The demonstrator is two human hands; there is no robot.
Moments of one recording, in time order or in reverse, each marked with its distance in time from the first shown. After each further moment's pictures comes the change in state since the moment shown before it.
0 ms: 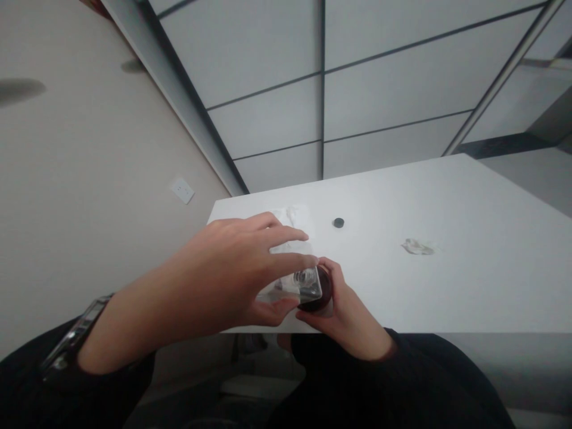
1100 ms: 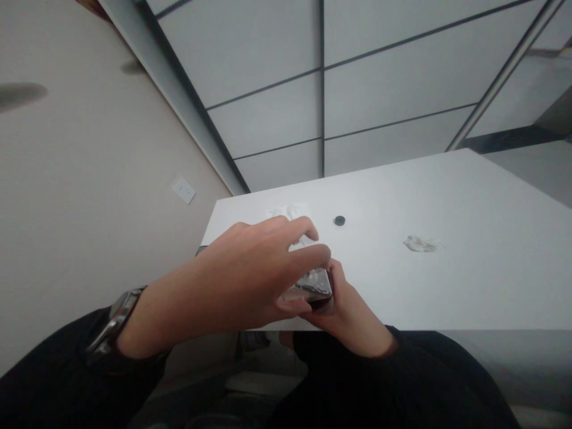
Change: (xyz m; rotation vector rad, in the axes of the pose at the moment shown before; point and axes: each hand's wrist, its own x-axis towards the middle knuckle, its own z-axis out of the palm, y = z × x) left_hand 0.014 0.010 0.002 -0.029 -0.092 -0.034; right_hand 0.000 0.005 0.003 -0.003 0.030 -0.014
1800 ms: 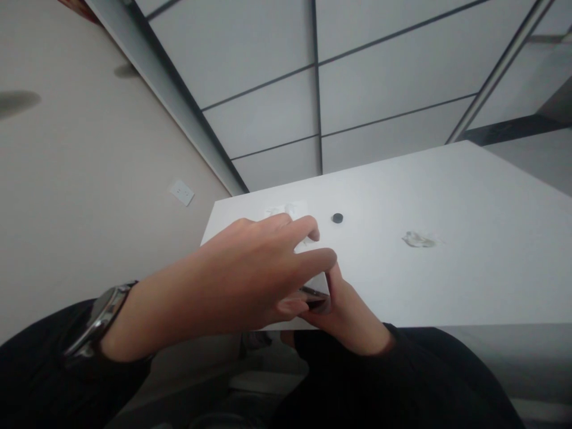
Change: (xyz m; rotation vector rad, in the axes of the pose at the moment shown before) left_hand 0.010 0.001 -0.007 0.099 -0.040 0.092; right_hand 0.001 -0.012 -0.002 -0.016 -0.002 0.055
